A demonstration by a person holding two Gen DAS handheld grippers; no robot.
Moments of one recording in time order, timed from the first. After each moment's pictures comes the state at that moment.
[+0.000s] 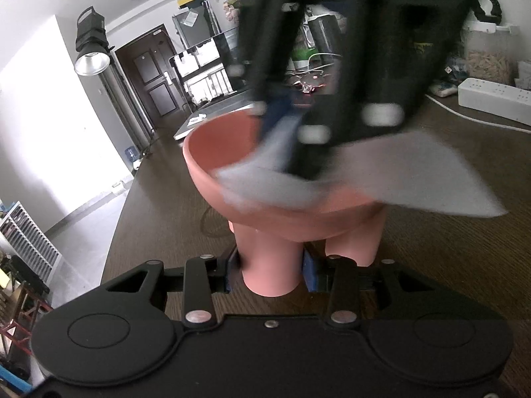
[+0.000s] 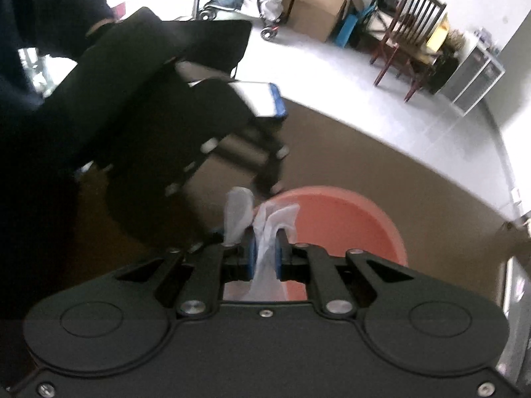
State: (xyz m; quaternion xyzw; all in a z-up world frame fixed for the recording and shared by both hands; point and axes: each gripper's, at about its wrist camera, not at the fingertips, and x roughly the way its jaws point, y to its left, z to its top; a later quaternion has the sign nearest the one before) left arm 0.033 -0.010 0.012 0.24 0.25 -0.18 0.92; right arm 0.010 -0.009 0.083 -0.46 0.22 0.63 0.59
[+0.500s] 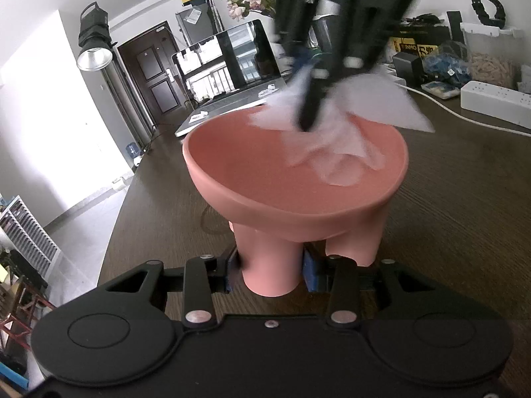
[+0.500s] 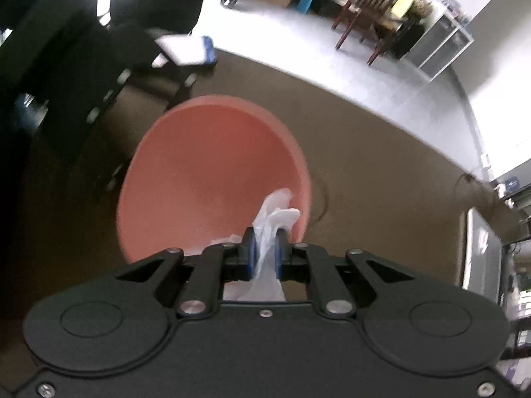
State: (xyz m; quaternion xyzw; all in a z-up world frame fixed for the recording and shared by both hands) left arm 0.033 -0.007 0.009 0.23 0.25 -0.18 0.92; right arm 0.051 -0.063 0.081 -0.50 0.27 0.57 0.60
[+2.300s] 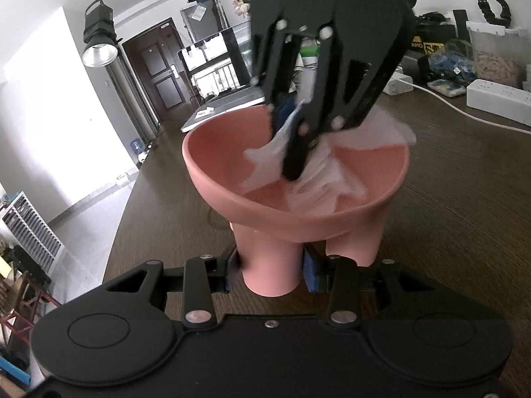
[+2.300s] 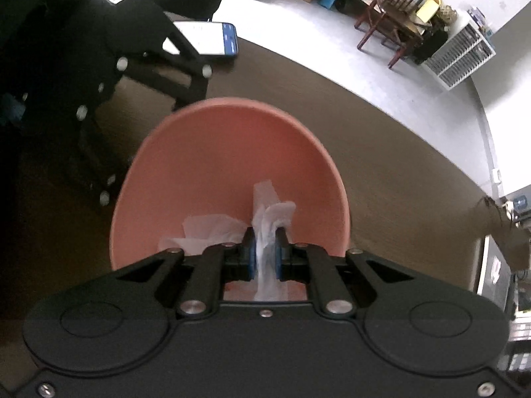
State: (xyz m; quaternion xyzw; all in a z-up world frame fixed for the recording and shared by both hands) left arm 0.036 -0.002 0.010 0.23 0.25 -0.17 0.92; right arm 0.045 -0.004 0.050 -0.53 0.26 0.57 0.57
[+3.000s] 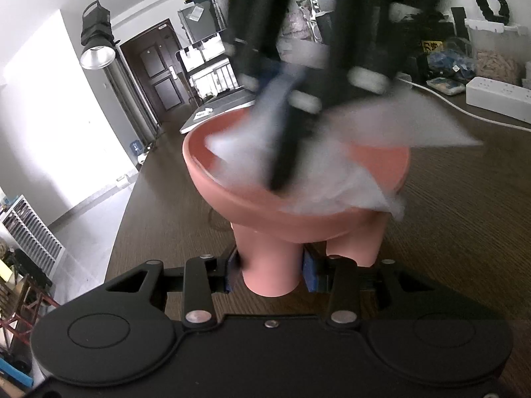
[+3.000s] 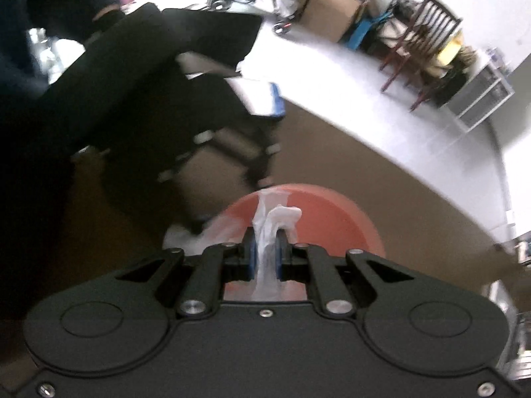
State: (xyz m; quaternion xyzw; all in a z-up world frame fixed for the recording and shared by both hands) left arm 0.036 -0.003 0.012 0.24 0.25 -0.17 0.92; right arm 0.037 0.039 0.088 -0.49 0.20 0.62 0.57
